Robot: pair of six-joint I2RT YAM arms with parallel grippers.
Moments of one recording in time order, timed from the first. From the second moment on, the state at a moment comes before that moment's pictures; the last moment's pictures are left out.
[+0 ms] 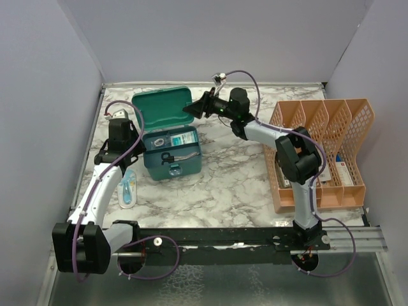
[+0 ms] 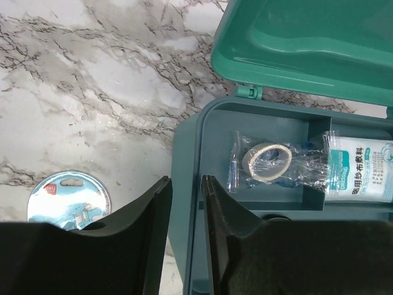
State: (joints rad) left arm -0.06 1.11 0.83 -0.41 -0.08 -0.44; right arm 0.54 2.14 1.50 0.71 -0.61 0.63
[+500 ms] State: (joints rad) left arm -0.06 0.99 0.86 -0.47 -0.10 -0.45; right arm 0.54 2.06 1.44 0.70 -0.64 0.42
